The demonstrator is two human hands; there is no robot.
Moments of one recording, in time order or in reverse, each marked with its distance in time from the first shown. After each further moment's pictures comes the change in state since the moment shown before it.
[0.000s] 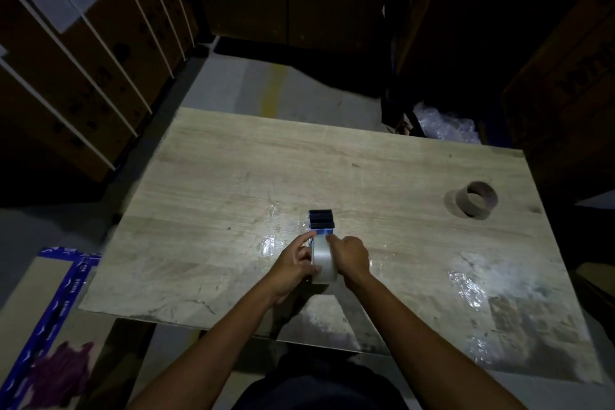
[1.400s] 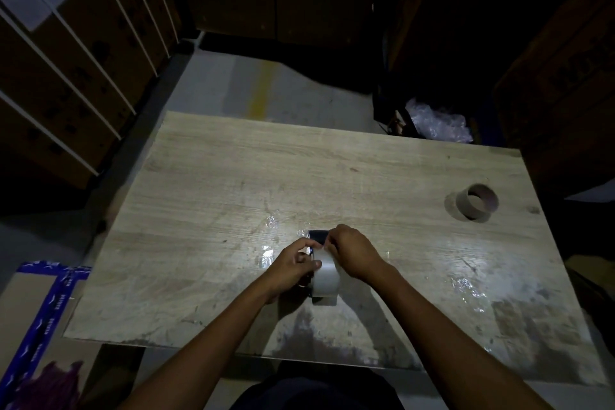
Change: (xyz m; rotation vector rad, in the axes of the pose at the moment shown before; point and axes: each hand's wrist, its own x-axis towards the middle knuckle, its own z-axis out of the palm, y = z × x) left_hand 0.034 0.008 -0.027 0.210 -0.102 0.029; right_hand 0.015 -0.033 -0.030 -0.676 -0.180 -0.648
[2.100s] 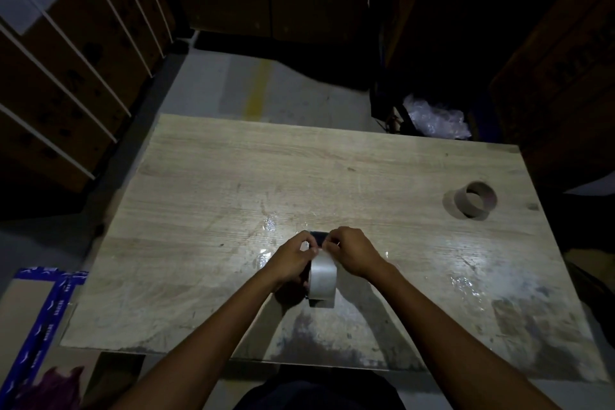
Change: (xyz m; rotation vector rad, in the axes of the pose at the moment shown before) left_hand 0.018 0.020 0.002 0.308 0.107 -0.056; right_hand 0.005 0.010 -0.002 0.192 0.008 0.049
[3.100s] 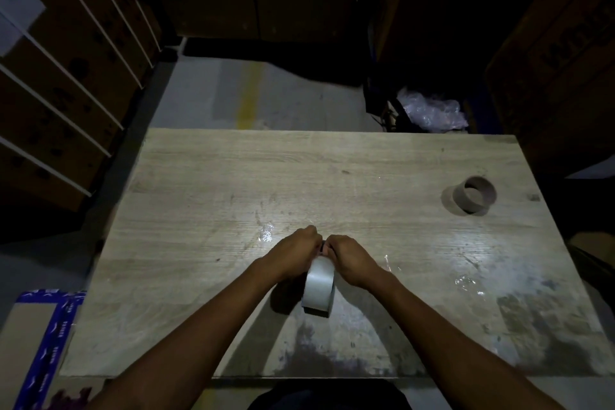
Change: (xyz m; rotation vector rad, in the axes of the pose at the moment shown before) left_hand 0.041 0.028 -0.010 0.866 -0.163 0.339; right_hand 0.006 0.014 0.007 0.073 -0.040 -0.022
